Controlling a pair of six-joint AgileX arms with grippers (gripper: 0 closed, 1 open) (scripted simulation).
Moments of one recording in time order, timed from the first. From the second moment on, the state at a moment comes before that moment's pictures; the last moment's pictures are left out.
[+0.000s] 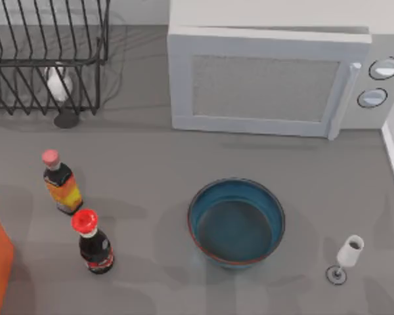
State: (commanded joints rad) left arm 0.31 1.17 0.79 -0.98 0.05 1.75; right arm 0.00 0.00 0.00 0.00 0.00 0.00
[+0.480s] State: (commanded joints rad) left arm 0.18 0.70 0.46 -0.58 0.03 0.96; right arm 0.00 0.00 0.00 0.00 0.00 0.00
